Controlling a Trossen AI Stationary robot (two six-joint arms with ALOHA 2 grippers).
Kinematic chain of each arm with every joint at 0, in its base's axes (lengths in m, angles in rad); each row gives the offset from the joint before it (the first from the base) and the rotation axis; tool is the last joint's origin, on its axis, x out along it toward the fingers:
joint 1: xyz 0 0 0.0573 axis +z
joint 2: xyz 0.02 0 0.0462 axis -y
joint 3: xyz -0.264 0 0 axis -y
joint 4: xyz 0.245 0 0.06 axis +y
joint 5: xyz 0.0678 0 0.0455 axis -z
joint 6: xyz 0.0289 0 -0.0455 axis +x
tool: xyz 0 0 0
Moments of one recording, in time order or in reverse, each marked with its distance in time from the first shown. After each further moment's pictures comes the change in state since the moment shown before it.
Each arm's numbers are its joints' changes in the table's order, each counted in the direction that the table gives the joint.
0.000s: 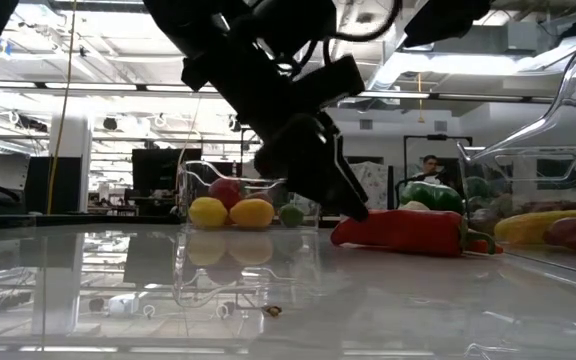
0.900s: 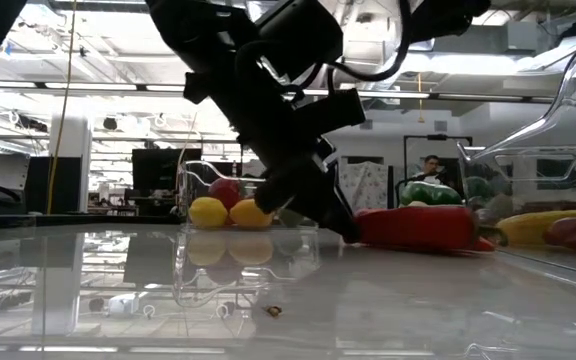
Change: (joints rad) left arm -0.004 -0.049 0.021 0.036 -0.070 0.008; right arm 0.014 0.000 0.000 -0.014 -0.004 0.000
